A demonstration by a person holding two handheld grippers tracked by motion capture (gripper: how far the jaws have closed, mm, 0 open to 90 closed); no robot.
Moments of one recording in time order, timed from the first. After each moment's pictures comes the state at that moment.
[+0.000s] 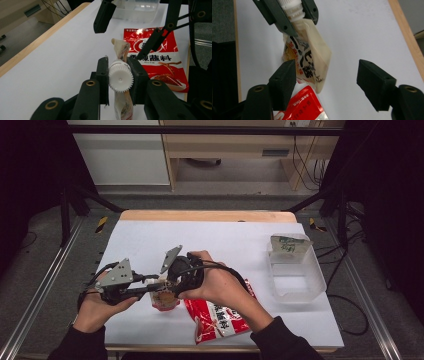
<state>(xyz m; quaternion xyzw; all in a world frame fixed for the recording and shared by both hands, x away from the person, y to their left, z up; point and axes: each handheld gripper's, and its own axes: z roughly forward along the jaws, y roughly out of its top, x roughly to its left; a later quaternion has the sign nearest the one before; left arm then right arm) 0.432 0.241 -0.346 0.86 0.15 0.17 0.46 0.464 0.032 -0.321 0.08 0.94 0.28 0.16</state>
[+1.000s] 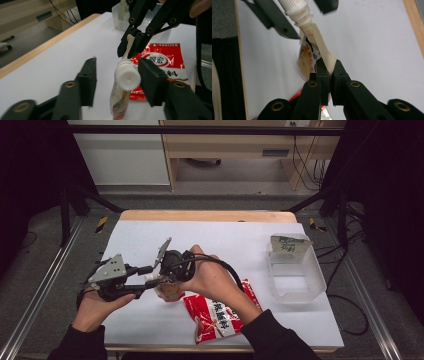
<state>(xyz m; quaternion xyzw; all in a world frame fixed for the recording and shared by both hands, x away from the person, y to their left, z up) 0.440 0.256 -0.350 0.81 0.20 0.17 0.52 0.477 0.045 -0.311 0.09 0.96 0.25 0.14</state>
